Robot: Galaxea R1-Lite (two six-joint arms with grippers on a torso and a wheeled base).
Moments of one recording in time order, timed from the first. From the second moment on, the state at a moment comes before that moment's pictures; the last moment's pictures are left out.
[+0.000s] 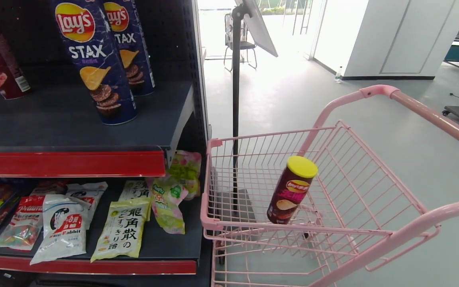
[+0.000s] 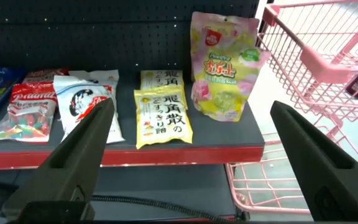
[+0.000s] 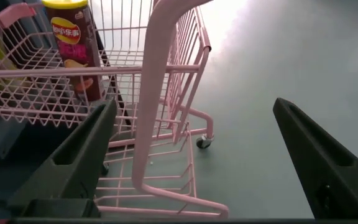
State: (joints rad) left arm 0.00 0.00 0.00 0.01 -0.03 -0.01; right arm 0.00 0.00 0.00 0.00 -0.02 0.01
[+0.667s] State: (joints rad) left arm 0.00 0.00 0.00 0.00 -0.03 -0.01; right arm 0.01 0.09 -0.23 -0.01 0.09 0.00
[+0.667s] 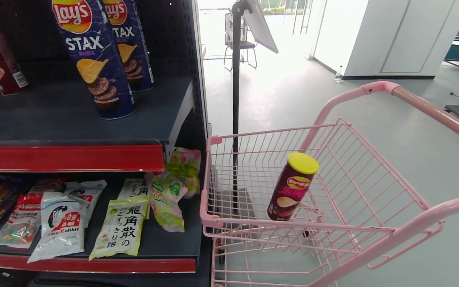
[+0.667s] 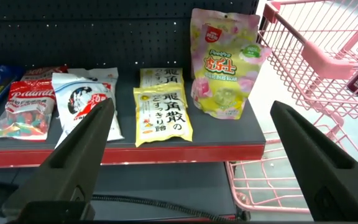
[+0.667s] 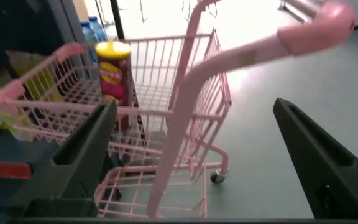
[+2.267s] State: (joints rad) left arm 0.00 0.00 0.00 0.00 -0.03 -0.01; right arm -0.09 1.67 -1.18 0.22 1.13 -0.72
